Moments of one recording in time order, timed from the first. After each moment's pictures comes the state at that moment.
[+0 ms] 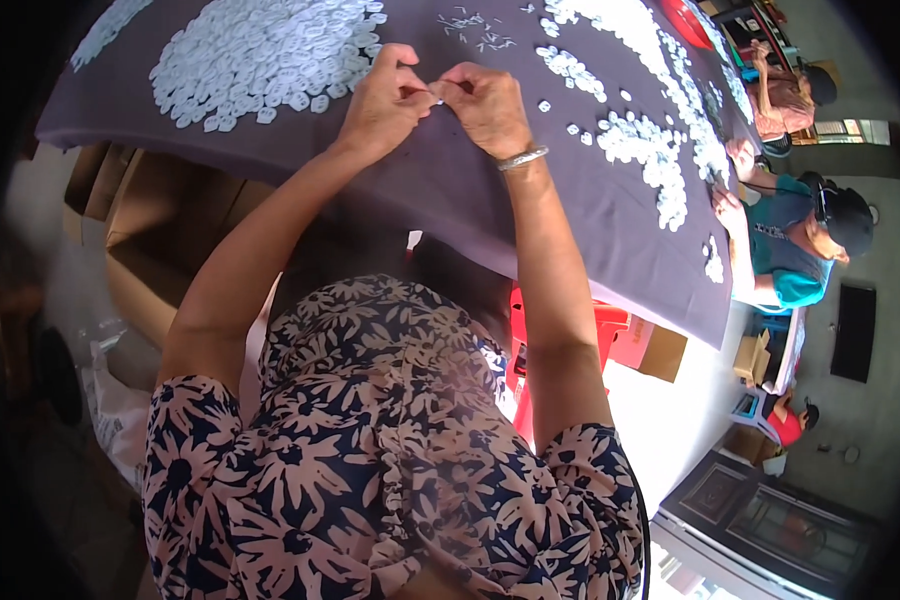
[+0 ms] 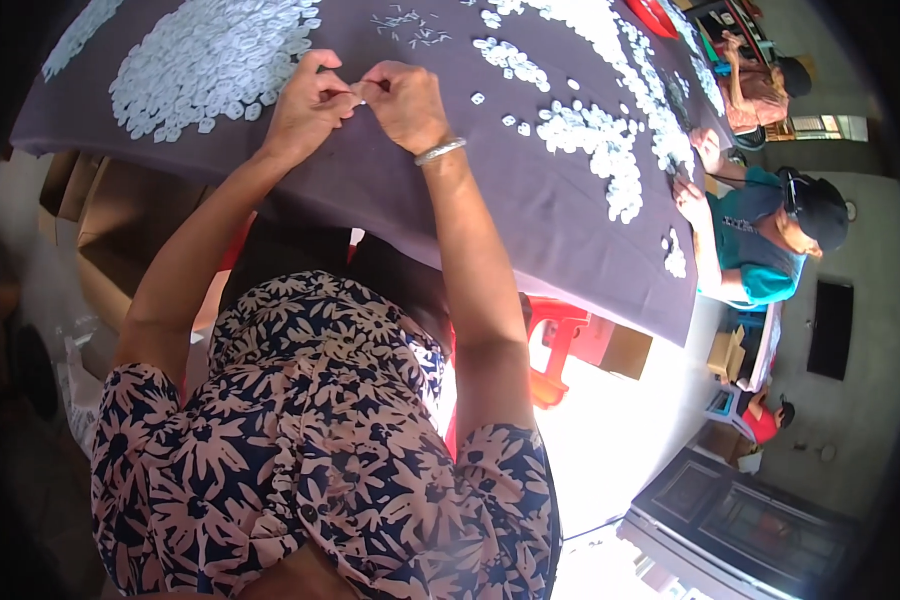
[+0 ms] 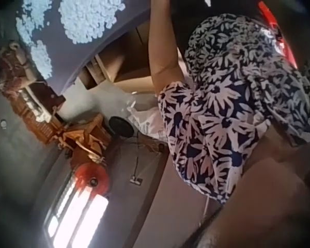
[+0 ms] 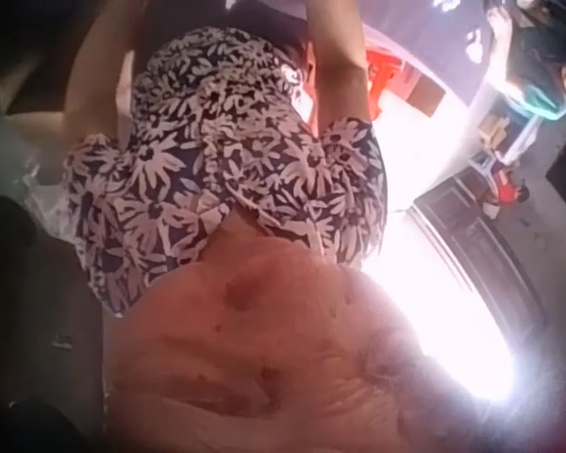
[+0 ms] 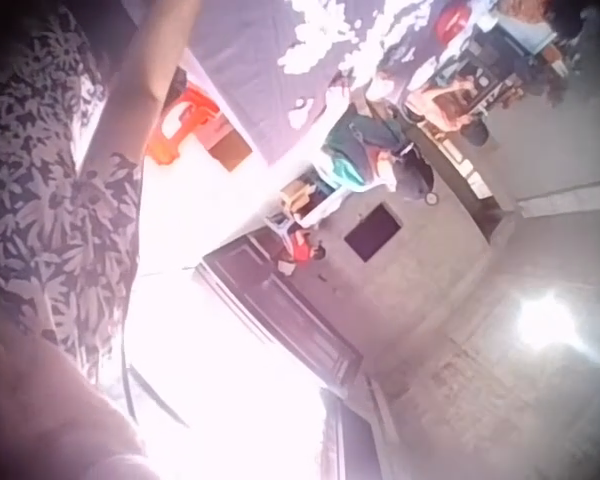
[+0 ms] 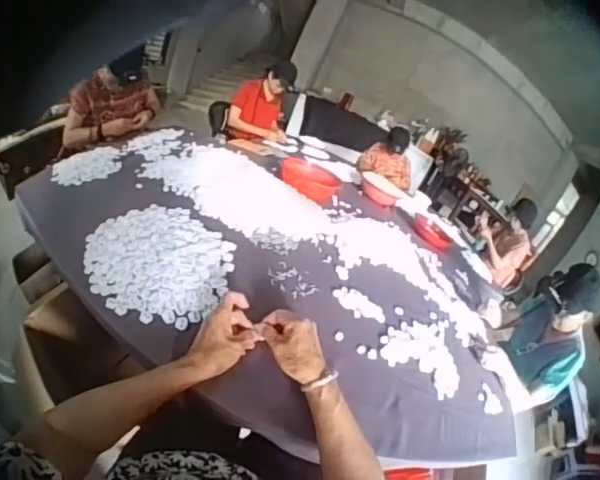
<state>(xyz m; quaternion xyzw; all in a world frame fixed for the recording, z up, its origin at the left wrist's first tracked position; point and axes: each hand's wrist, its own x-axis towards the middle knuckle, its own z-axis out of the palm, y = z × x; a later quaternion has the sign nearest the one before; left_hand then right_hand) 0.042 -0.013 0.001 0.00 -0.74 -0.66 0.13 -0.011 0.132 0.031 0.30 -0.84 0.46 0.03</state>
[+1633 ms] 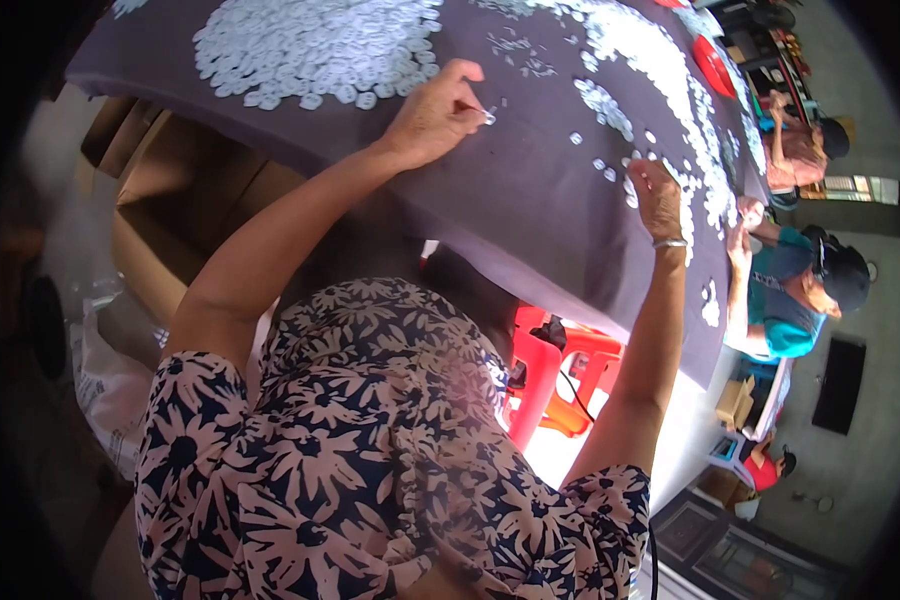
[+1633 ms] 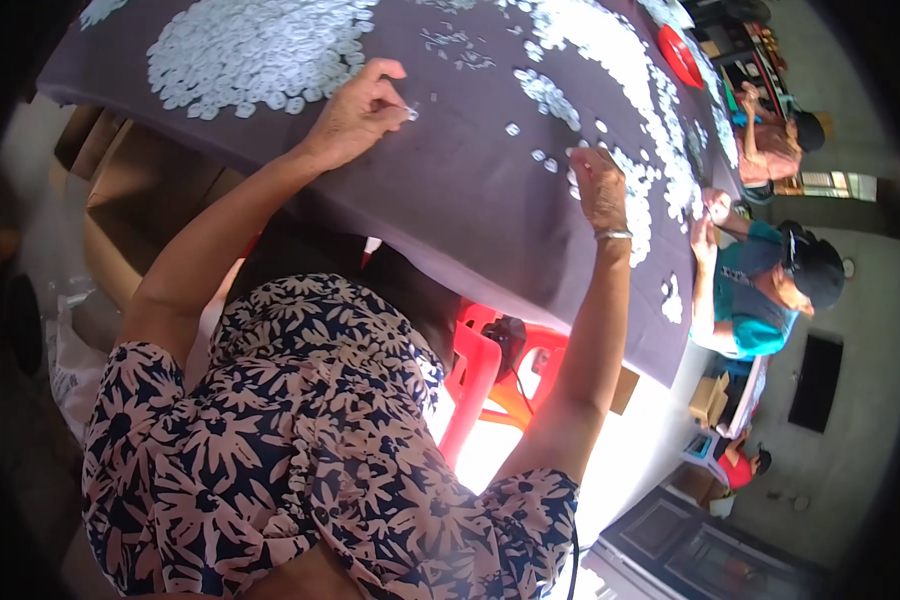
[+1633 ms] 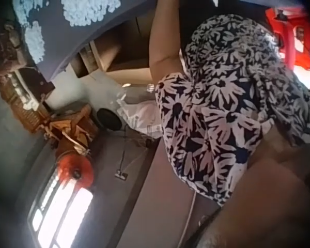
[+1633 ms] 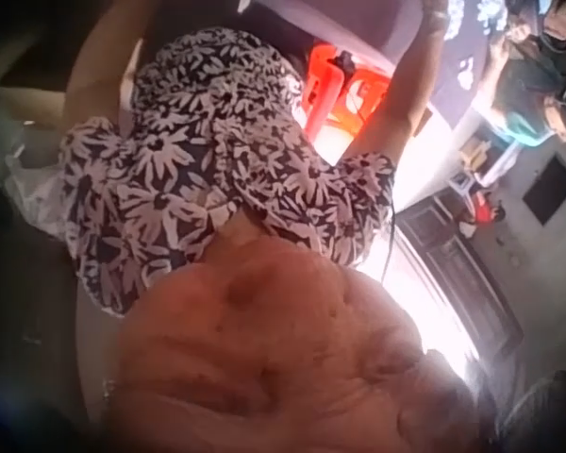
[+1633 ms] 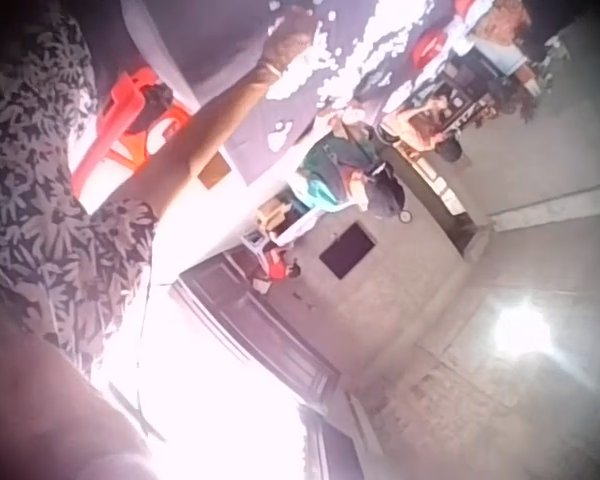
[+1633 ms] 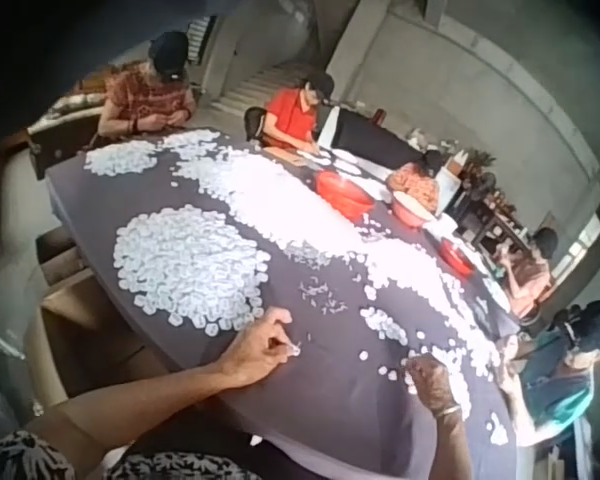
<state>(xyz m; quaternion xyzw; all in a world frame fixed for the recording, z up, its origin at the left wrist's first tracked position) 0.041 -0.013 0.002 -0.09 -0.72 -0.67 0.13 -0.051 0.329 0.058 0.29 -0.93 0.19 0.12</state>
